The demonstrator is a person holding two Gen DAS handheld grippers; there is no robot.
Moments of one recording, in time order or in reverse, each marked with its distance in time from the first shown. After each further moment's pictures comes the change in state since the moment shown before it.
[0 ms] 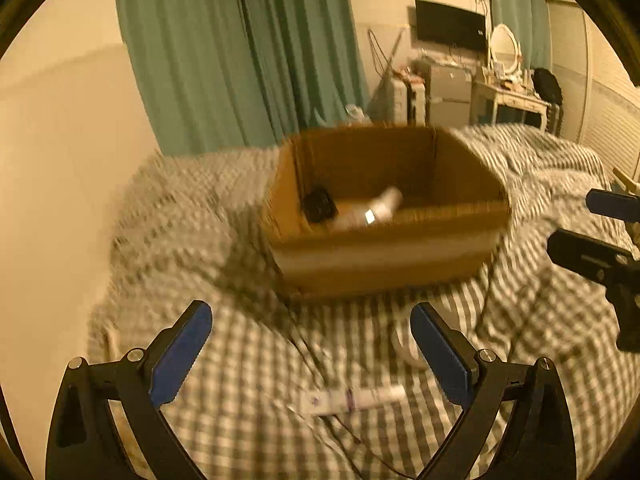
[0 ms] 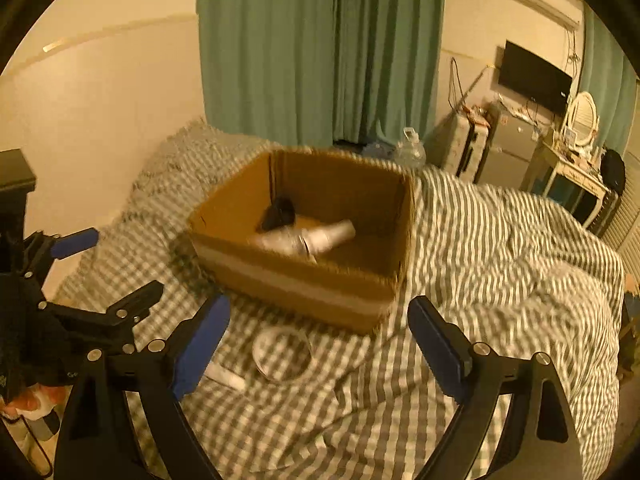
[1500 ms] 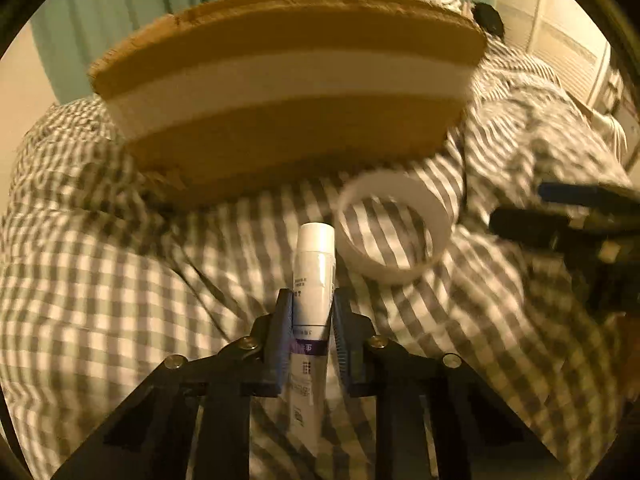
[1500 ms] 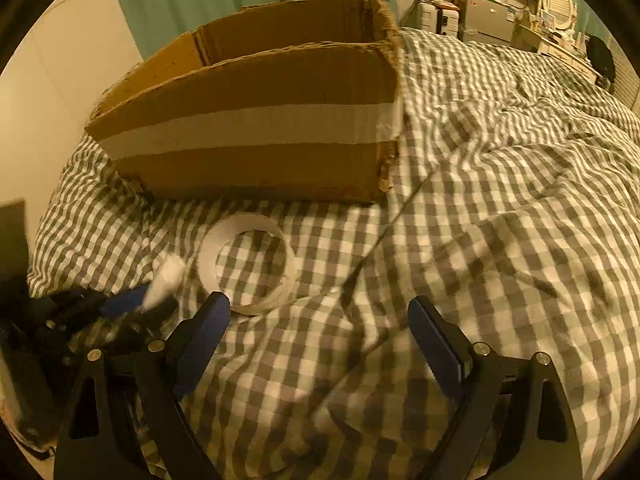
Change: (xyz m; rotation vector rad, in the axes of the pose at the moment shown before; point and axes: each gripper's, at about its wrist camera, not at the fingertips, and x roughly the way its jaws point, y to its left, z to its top) left arm 0.086 -0.034 -0.083 0.138 0.220 -0.234; right arm 0.111 -0.019 -0.088 0.247 0.281 0.008
